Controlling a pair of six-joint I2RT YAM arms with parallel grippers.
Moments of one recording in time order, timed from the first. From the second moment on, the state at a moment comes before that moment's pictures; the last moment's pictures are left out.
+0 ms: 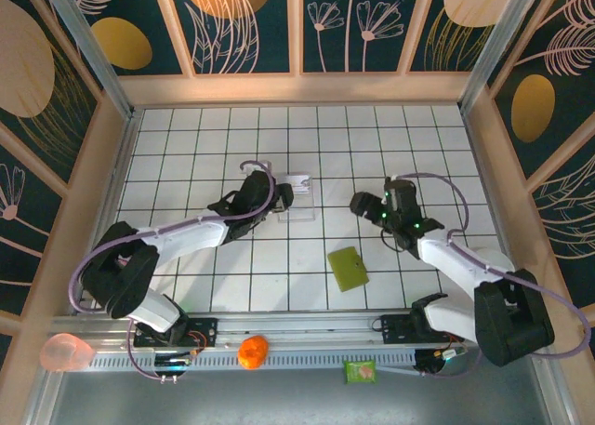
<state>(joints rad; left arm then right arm) -0.72 1.49 0.81 0.05 -0.20 -0.72 0.41 1.13 0.49 -0.13 -0.10 0.69</state>
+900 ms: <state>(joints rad) -0.72 1.21 0.54 0.11 -0.09 -0.68 0.82 1.13 0.50 -0.42 -0.11 0.88</state>
